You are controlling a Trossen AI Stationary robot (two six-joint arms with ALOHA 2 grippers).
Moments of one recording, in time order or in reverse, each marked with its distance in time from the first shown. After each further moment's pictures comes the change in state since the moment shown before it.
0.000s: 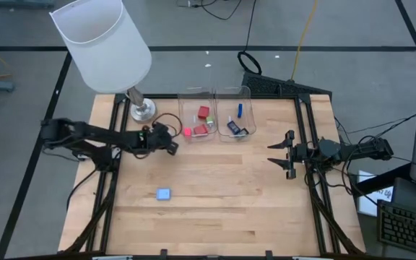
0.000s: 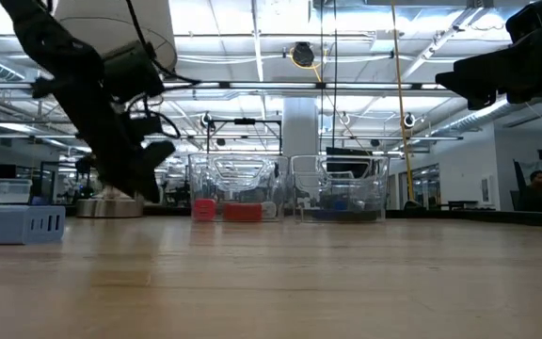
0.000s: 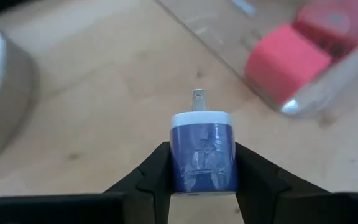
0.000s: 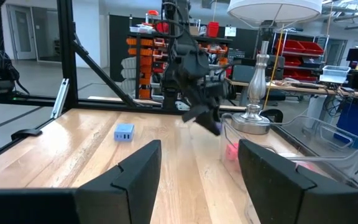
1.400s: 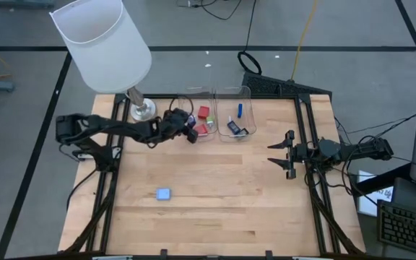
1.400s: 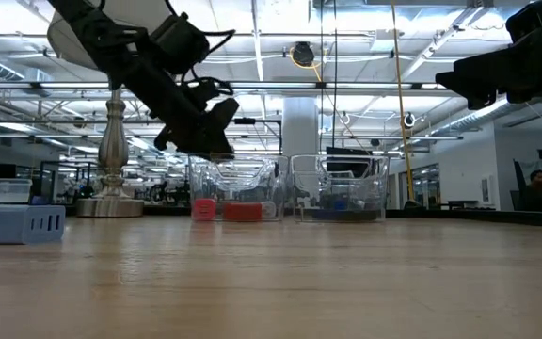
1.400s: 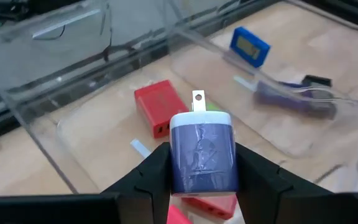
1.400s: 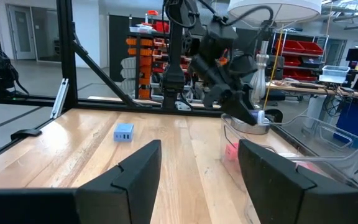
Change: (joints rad) left arm 0.096 0.154 0.249 0.319 0.085 0.295; right arm 0.000 0.000 0.000 0.000 0.000 0.000
